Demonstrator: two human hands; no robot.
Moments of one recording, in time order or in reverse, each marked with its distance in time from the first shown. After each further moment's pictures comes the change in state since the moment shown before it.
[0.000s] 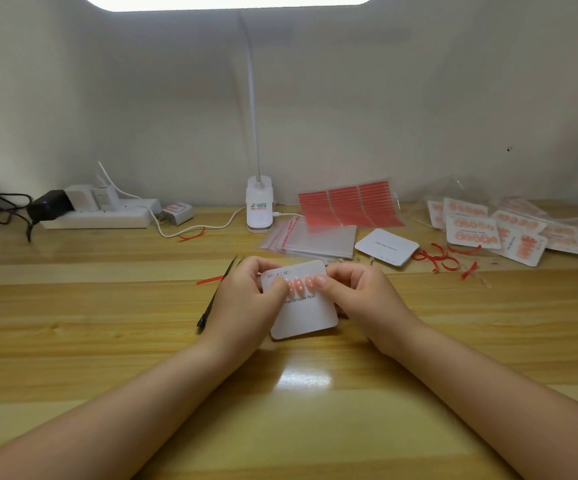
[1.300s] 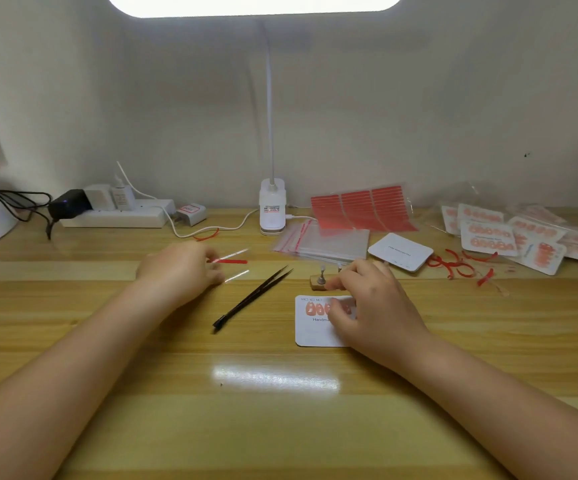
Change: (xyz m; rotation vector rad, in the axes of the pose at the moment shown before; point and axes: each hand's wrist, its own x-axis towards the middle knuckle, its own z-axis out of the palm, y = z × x) left_hand 0.071 -0.021 -0.092 1.072 -0.157 -0.129; right_hand -0.006 -0.001 0.004 -0.958 0.088 -0.346
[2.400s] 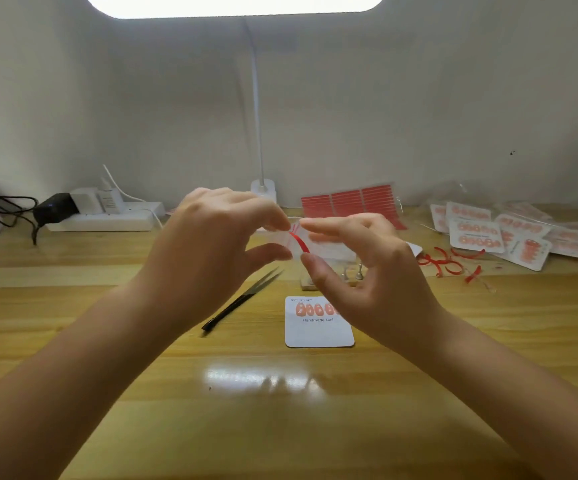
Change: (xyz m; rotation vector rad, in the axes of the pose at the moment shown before) left_hand -0.087 0.072 -0.065 -0.186 0.620 0.742; right_hand 0.002 -0.036 -0.048 0.340 0.332 -0.241
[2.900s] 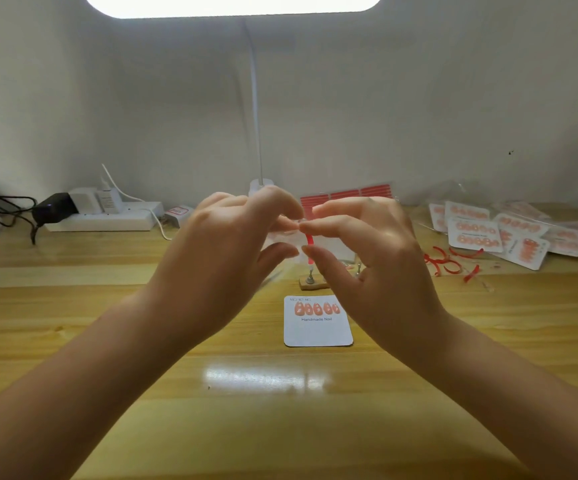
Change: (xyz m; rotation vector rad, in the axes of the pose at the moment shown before) left_hand -0.003 0.016 0.003 -0.053 0.067 -0.022; right_hand 0.003 -0.002 -0.001 -0.168 0.122 -0.140
